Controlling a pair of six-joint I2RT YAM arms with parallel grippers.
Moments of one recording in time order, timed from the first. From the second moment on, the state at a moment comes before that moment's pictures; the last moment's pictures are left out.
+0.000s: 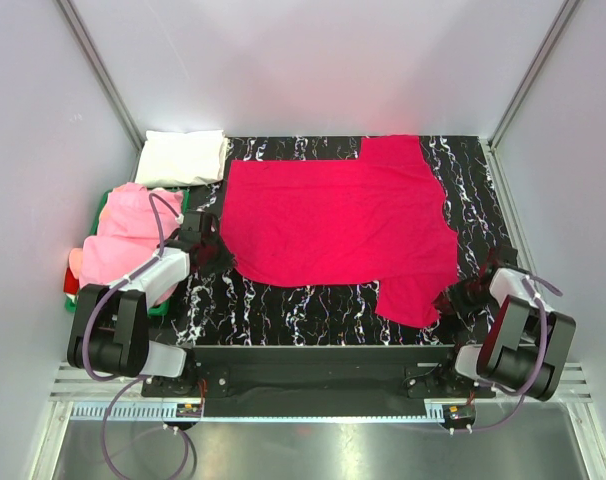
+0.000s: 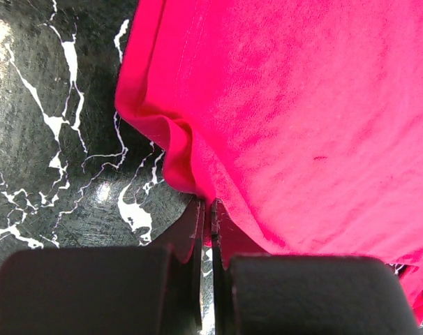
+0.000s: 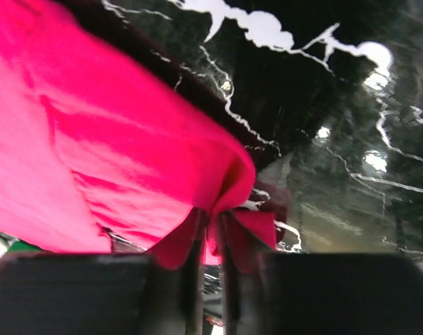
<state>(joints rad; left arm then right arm) -0.17 1.38 0.71 -0.32 0.10 -0.74 -0.43 1.30 0.55 -0.66 -0.31 0.80</state>
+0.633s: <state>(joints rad) -0.17 1.06 0.60 -0.47 0.12 -0.73 -0.42 0.85 0.68 -0.90 -0.28 0.79</state>
